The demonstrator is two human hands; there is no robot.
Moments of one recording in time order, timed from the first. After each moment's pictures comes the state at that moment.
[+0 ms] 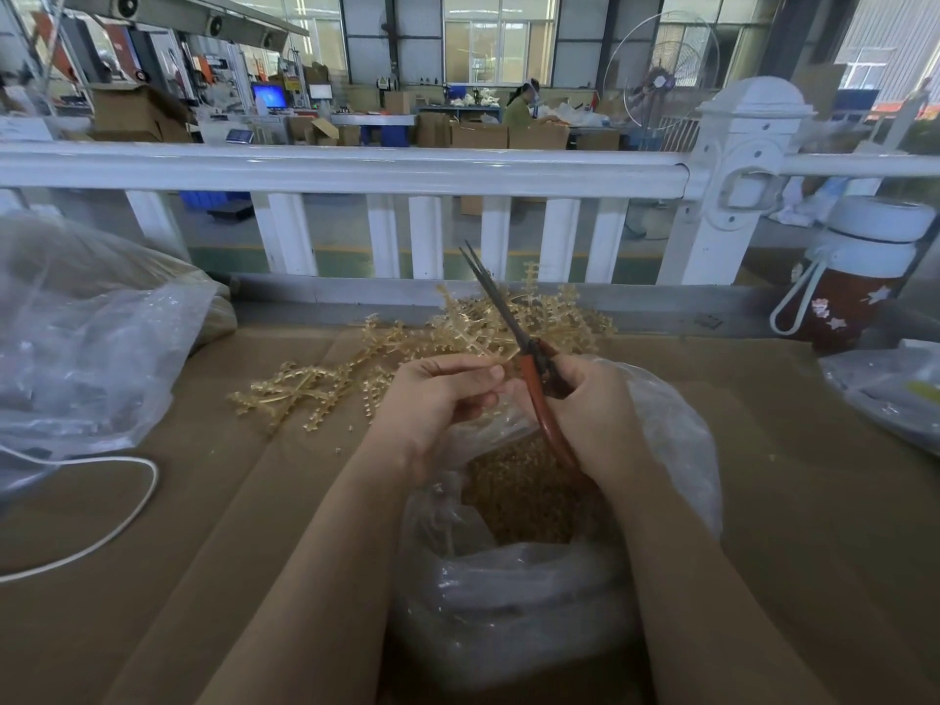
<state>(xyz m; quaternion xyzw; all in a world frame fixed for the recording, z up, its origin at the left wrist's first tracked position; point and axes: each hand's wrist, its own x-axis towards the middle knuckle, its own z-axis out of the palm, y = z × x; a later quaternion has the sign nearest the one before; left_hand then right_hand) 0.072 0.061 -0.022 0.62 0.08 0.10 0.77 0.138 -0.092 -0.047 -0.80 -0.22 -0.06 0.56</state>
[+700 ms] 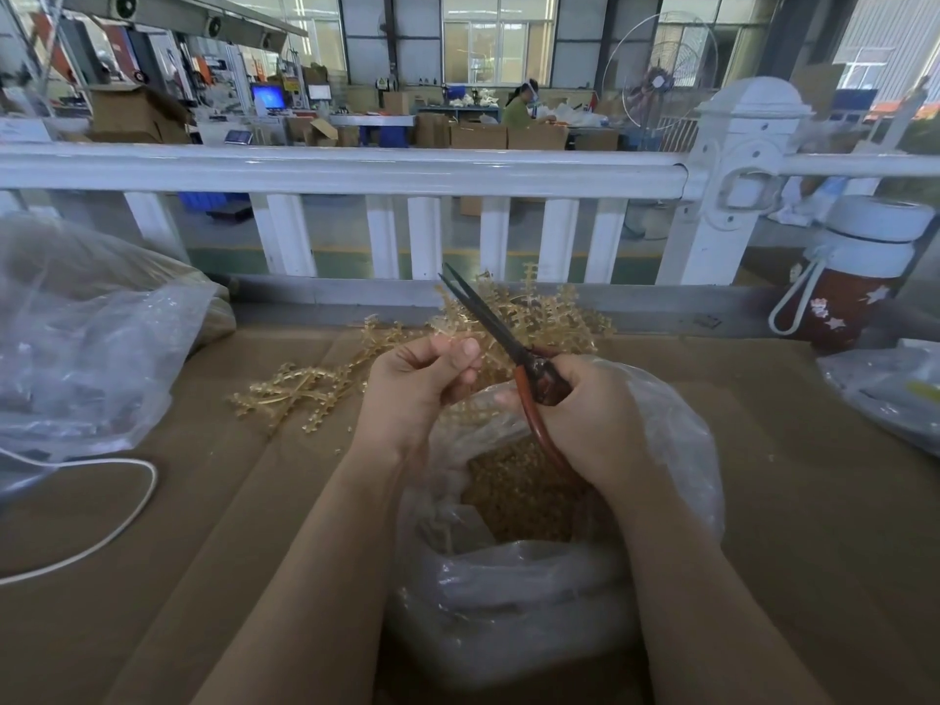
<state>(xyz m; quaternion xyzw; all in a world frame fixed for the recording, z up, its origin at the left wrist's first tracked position) 0.071 0.064 -0.020 0.59 0.06 0.21 0.78 0.137 -0.095 -0.048 -0.85 -0.22 -0.09 0.47</state>
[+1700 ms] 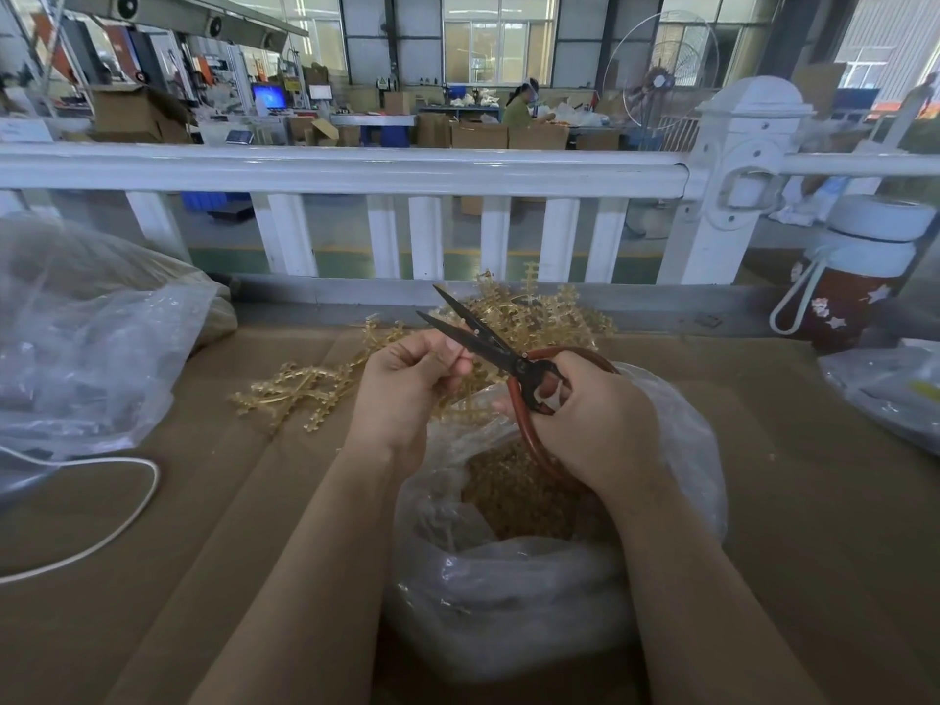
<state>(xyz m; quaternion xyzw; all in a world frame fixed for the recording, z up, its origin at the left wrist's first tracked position) 0.073 0.069 -0.023 0.58 0.04 0.23 0.78 0.133 -0.100 -0.047 -0.90 -0.23 -0.21 0.29</state>
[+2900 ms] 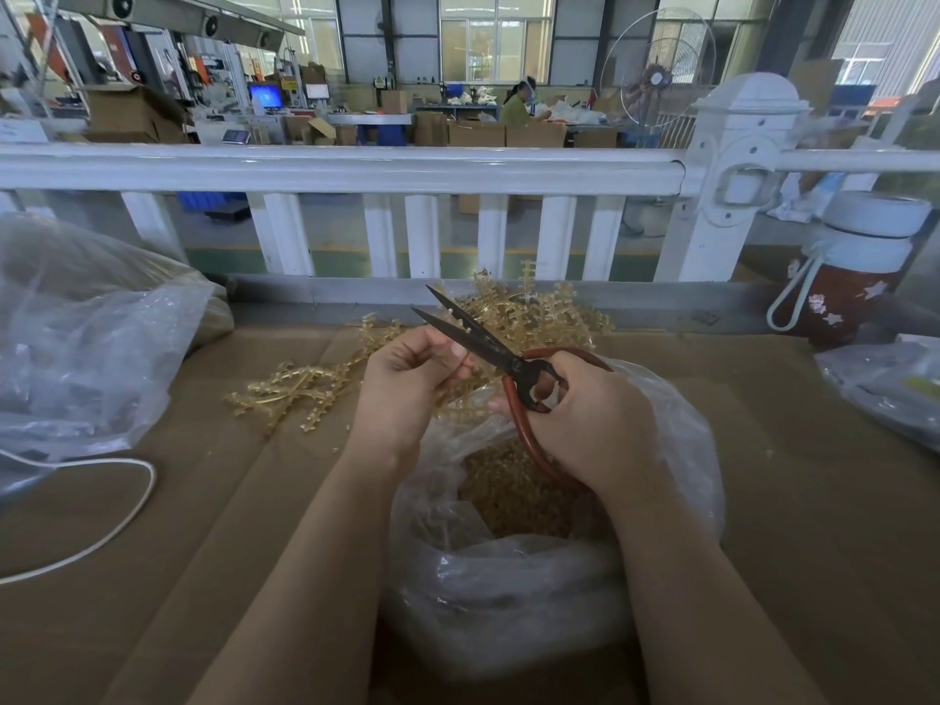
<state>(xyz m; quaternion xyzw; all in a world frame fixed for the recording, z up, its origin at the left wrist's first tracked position) 0.073 0.068 -0.025 0.64 0.01 0.25 0.73 0.132 -0.100 -0.046 -0.91 -0.23 -0.21 0.28</state>
